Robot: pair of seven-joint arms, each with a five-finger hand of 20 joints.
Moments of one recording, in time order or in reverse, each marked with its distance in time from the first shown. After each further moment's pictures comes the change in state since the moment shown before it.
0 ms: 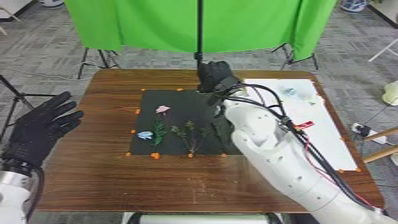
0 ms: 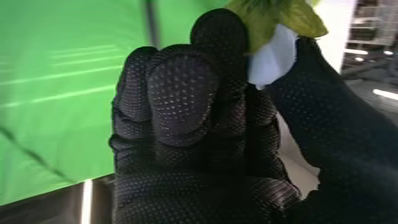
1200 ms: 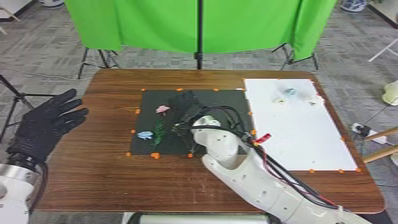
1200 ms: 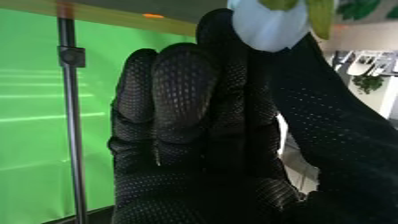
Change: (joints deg) left arm -2.2 1.1 1.1 0.9 0.2 -0.9 -1.3; right arm 0.6 -5.4 -10.8 8.0 -7.7 -4.2 1.1
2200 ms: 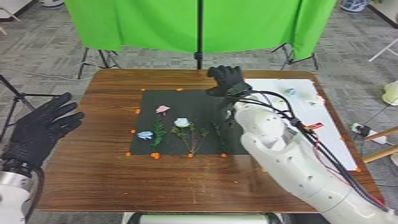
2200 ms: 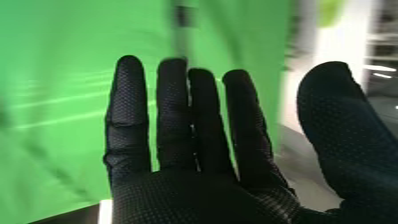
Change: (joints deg) left arm 3.1 -1.4 -1.8 -1.0 0.0 0.0 1.2; right arm -0.6 13.3 10.6 -7.3 15.7 4.7 4.7
